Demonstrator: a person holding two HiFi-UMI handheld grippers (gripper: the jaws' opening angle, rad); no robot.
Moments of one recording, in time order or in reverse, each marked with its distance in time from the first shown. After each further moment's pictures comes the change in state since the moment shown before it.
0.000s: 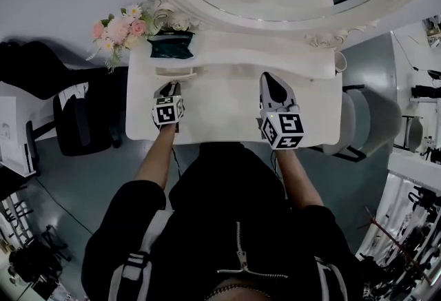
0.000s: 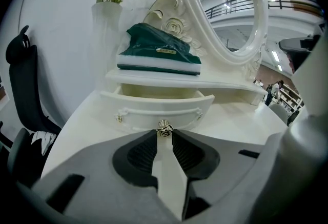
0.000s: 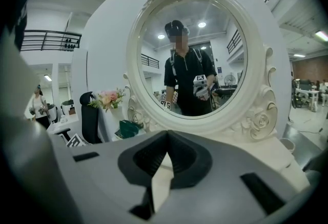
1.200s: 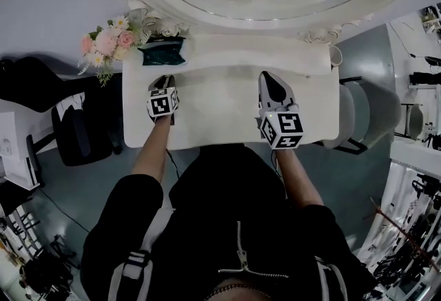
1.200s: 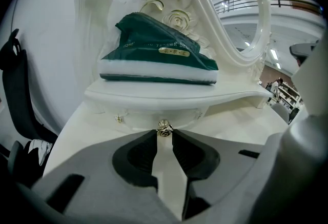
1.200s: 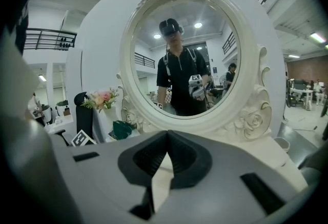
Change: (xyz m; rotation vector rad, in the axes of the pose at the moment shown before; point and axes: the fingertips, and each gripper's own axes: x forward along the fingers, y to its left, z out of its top) left arm 0.035 0.008 0.035 0.026 0.006 -0.012; right arm 0.001 -0.019 -0.001 0.019 0.003 -0.050
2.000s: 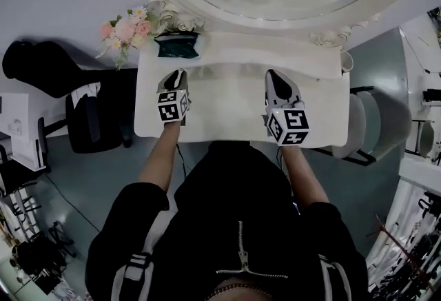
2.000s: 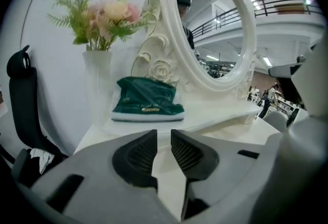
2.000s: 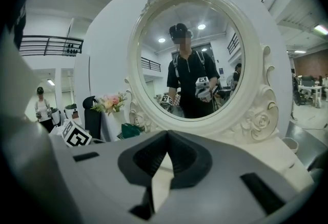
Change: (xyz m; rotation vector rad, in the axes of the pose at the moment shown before) left arm -0.076 -0.033 0.048 0.025 -0.204 0.004; right arm -0.008 0.009 0.003 0.004 -0.042 0.086
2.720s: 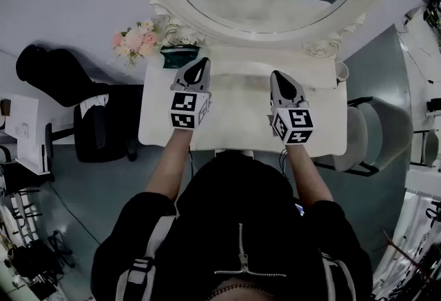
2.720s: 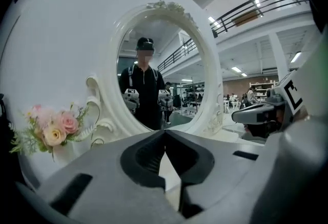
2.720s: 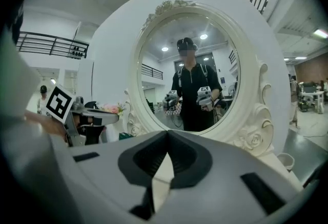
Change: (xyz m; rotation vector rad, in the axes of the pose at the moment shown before) left arm -0.069 -0.129 0.169 0.236 -0.350 -0.174; right arm -0.021 -0.018 0.037 -0.044 -0.097 0.007
